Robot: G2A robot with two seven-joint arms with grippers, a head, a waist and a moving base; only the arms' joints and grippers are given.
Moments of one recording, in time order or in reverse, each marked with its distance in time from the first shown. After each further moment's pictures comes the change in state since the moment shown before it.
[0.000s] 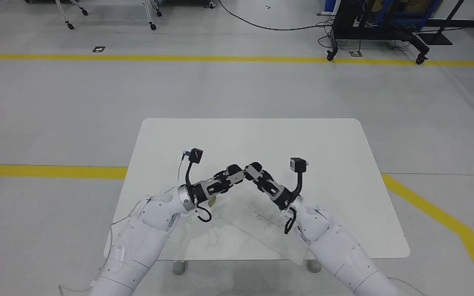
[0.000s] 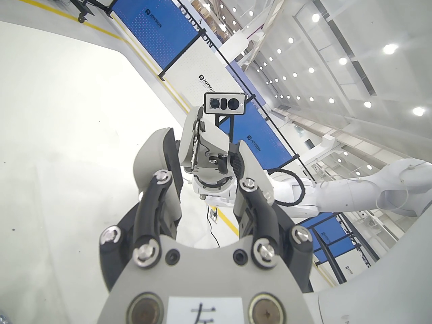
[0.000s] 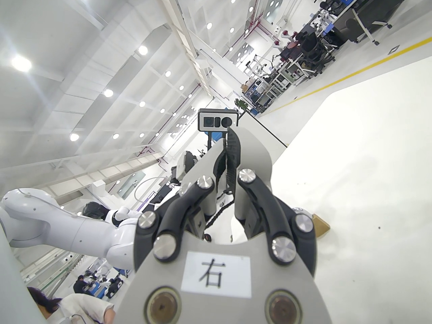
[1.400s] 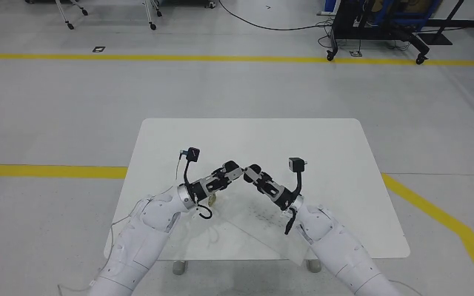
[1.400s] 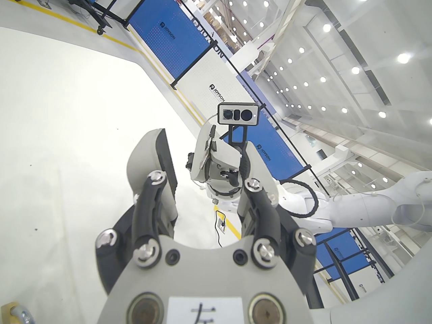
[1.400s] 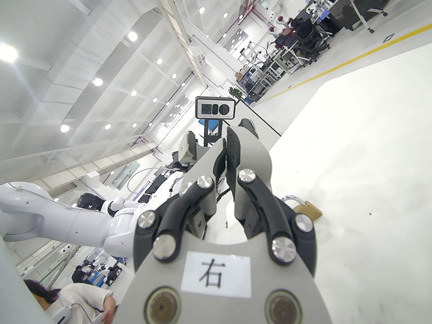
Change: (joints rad) left arm -0.003 0.012 0.017 0.001 0.049 0.030 0.110; right arm -0.029 -0.007 0.066 -0.031 -0.017 0.039 0.115
